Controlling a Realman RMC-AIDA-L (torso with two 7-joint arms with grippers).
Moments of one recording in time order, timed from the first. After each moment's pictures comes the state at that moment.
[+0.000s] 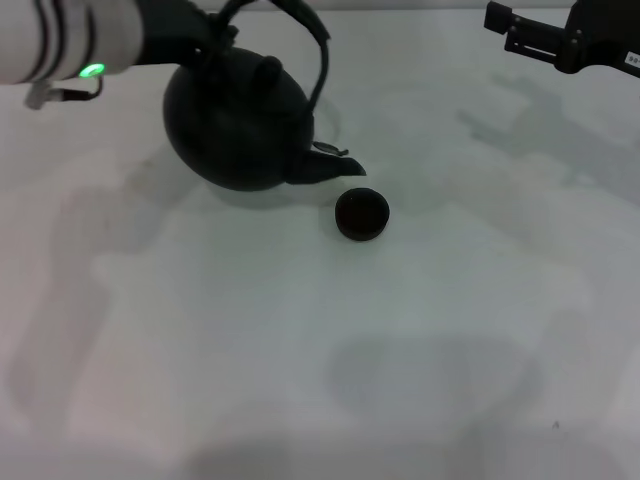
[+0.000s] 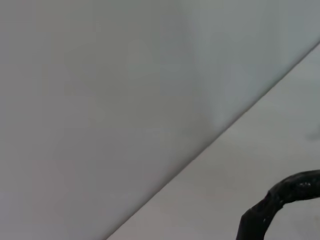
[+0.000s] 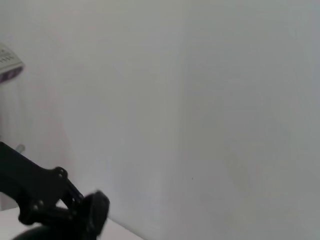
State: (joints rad) left arm -0.41 -2.08 1.57 1.46 -0.63 -0.88 0.69; right arm 0.37 2.00 -1.10 -0.76 1.81 1.22 -1.92
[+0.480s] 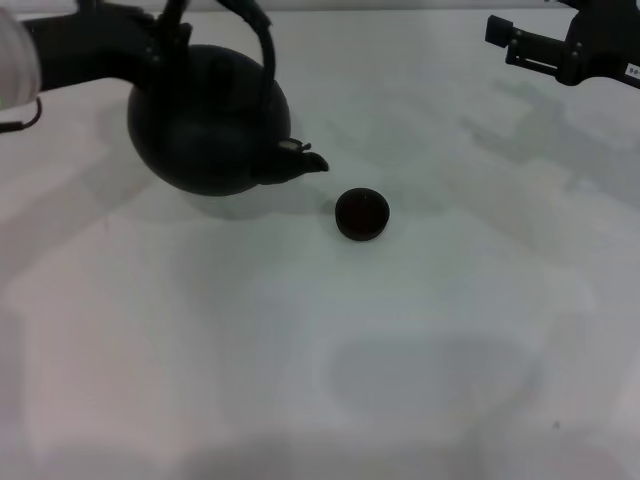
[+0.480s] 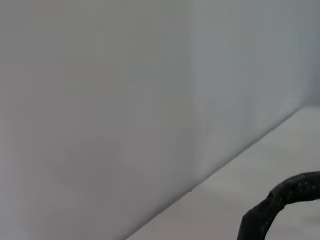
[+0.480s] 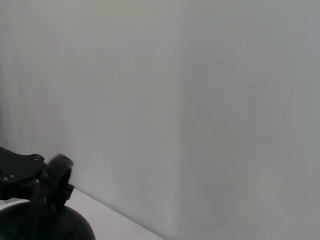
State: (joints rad) left arm -0.30 -2.07 1.28 1.29 -1.21 -0.97 1.31; right arm 0.36 2.00 -1.10 -0.76 1.79 1.22 -1.91
